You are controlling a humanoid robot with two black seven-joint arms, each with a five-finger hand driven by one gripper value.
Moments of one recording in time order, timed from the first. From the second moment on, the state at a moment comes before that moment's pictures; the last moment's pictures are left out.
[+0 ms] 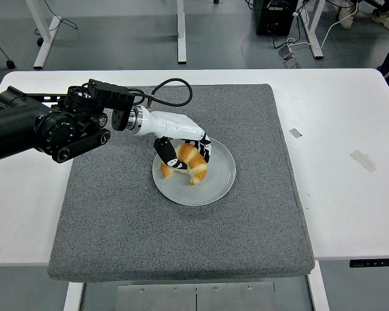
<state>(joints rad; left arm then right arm) -1.38 0.13 0.38 -0.72 1.21 -0.08 -0.61 -0.10 0.00 0.09 0.12 -0.13 0.00 0.25</state>
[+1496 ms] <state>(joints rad) -1.36 0.11 0.37 -0.70 1.09 -0.05 -0.61 -0.10 0.00 0.09 0.12 -0.13 0.00 0.25</state>
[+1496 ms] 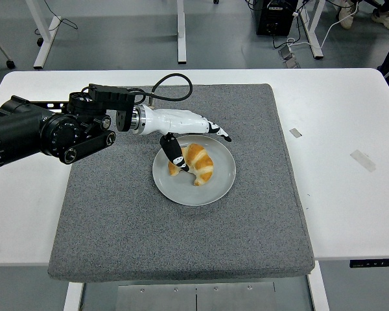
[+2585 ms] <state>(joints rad) -1.34 0.15 0.25 -0.60 0.11 -0.06 -0.61 -0.10 0.00 0.09 0.12 -0.13 0.00 0.25</state>
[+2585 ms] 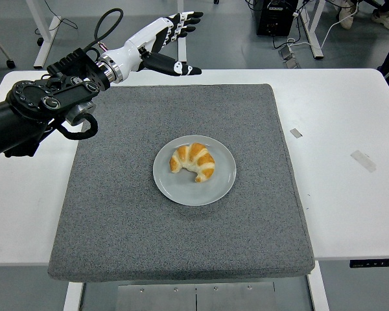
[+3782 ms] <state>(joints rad) -0.96 0.26 -0.64 -0.60 0.09 -0.13 -0.35 -0.10 0.00 0.09 0.12 -0.13 0.00 0.25</state>
